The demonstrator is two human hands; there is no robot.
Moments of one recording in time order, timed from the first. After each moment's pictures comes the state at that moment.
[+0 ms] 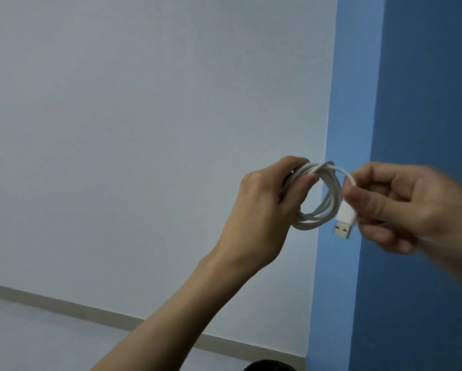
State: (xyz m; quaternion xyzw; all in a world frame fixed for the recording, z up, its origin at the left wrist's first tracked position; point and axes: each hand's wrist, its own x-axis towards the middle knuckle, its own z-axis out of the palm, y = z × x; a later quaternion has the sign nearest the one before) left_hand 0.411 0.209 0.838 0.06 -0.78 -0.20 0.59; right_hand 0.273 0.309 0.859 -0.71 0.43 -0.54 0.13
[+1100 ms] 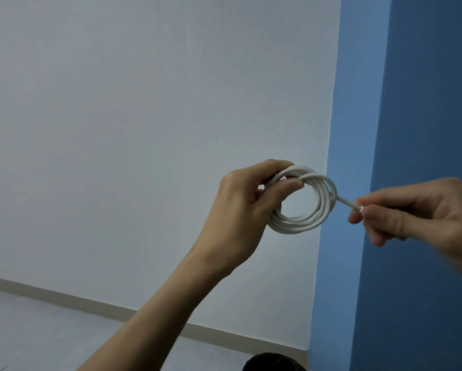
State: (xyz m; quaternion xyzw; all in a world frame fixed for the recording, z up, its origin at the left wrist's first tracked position) left_hand 0.430 0.200 0.831 0.03 -0.77 -0.28 0.57; right_hand 0.257 0.317 0.846 -0.73 0.49 -0.47 -0.03
